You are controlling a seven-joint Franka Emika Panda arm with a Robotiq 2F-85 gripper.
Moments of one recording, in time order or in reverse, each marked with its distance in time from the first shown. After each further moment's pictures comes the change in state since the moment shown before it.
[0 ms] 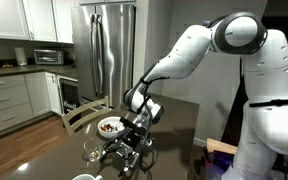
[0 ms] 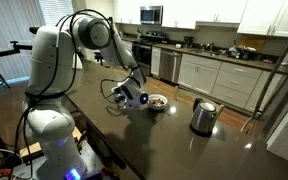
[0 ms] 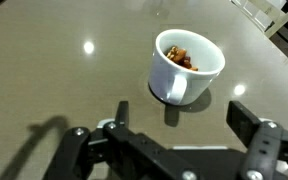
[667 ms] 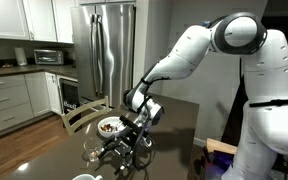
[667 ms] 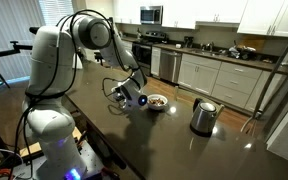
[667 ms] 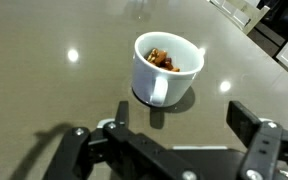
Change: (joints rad) arm 0.000 0.003 -0.001 -0.004 0.100 0.000 -0.001
